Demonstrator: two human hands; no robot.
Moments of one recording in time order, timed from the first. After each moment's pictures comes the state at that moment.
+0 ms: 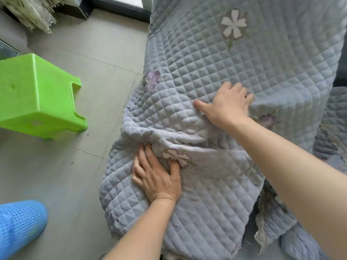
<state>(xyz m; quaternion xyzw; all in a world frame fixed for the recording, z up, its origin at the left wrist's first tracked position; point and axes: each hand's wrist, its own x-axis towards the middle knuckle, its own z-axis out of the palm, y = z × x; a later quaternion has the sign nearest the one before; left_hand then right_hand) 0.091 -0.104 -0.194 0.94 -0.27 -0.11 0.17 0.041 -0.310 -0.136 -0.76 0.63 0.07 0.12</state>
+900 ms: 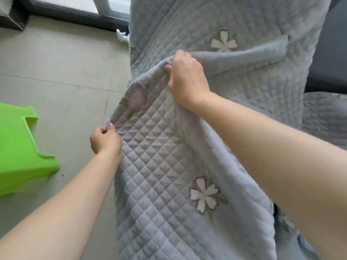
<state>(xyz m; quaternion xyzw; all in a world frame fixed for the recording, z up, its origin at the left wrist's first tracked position) 0.339 -0.257 -0.243 0.89 -0.04 -0.31 0.33 0.200 -0.401 -0.135 -0.82 0.55 -0.08 0.12</state>
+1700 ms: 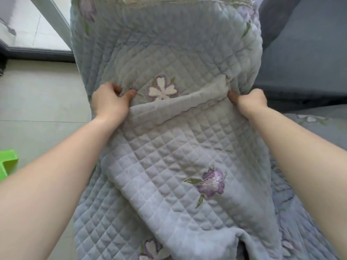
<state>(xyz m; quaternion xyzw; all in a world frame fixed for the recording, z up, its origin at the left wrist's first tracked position) 0.246 -0.473 -0.154 0.84 -0.43 -0.24 0.23 -0.064 -0.531 -0.150 -0.42 0.85 -0.13 0.29</state>
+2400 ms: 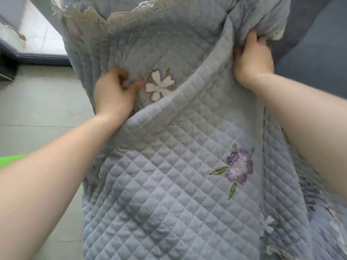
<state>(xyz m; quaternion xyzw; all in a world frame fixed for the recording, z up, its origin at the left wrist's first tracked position) 0.250 -0.526 -0.149 0.80 -0.52 -0.18 0.25 -0.021 -0.640 -0.134 -0.65 0.75 -0.09 0.11</state>
